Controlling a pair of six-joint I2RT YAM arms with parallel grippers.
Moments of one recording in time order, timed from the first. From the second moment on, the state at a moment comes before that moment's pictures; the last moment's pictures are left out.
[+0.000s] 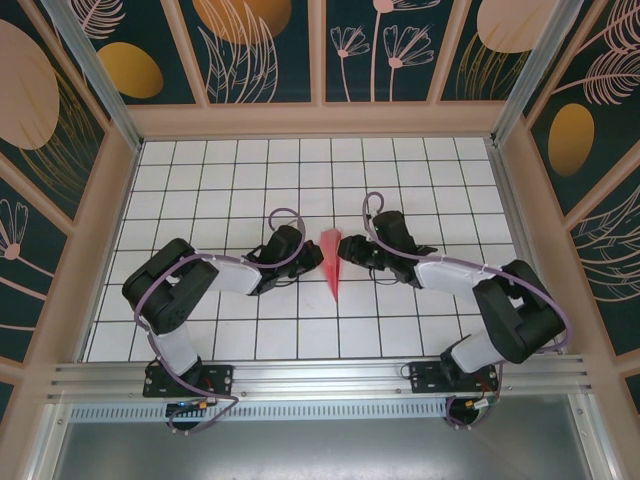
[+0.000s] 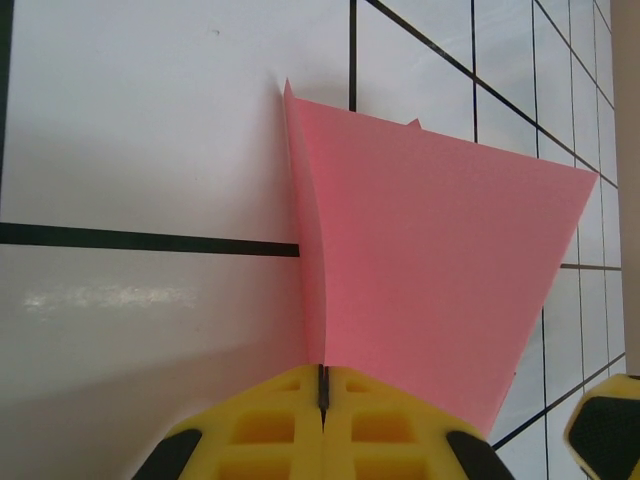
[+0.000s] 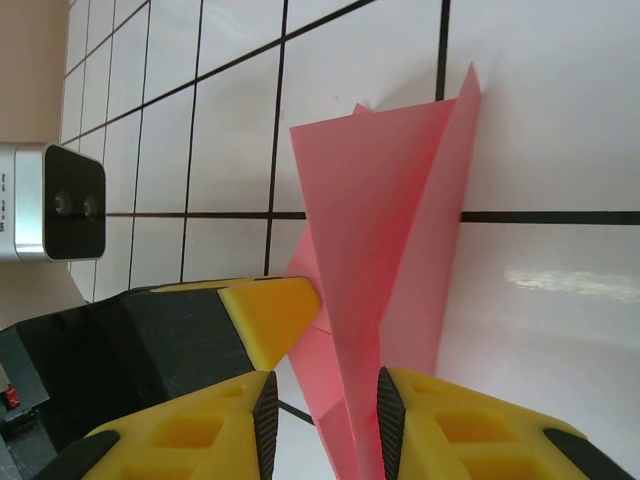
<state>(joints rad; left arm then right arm) -0.73 1.78 0.71 0.43 0.12 -1.04 0.59 1.48 0.65 0.14 -0.34 0.79</state>
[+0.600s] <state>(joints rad) -0.73 1.78 0.71 0.43 0.10 -1.04 0.63 1.58 0.73 0.06 -0.28 0.77</state>
